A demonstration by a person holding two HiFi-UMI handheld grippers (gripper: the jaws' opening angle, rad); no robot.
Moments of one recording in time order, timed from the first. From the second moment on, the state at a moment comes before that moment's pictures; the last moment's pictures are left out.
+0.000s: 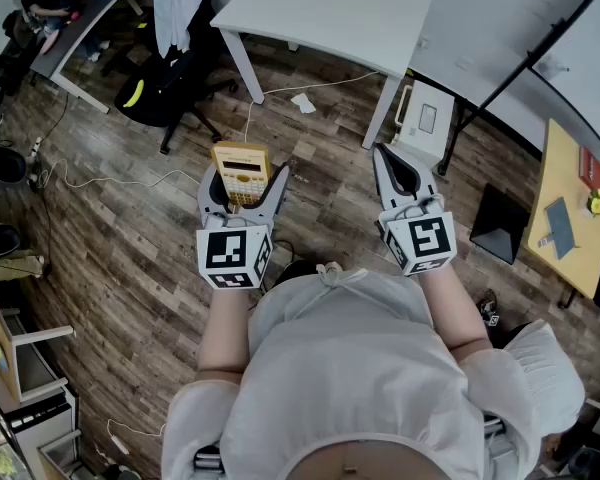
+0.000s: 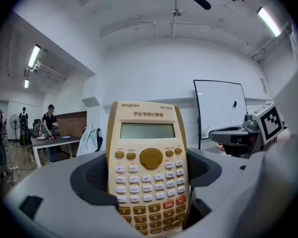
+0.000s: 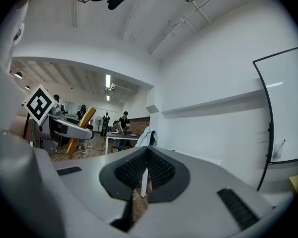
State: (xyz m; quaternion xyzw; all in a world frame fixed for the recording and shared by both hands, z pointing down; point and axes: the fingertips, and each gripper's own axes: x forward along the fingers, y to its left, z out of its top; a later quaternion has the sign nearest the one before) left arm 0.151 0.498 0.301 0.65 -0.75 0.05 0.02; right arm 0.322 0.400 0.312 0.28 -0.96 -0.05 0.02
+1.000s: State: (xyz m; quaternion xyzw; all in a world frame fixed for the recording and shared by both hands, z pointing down) left arm 0.101 0.443 0.322 0.64 -0.76 0.07 0.06; right arm 0.276 0.332 0.334 0.28 -0.96 0.00 0.03
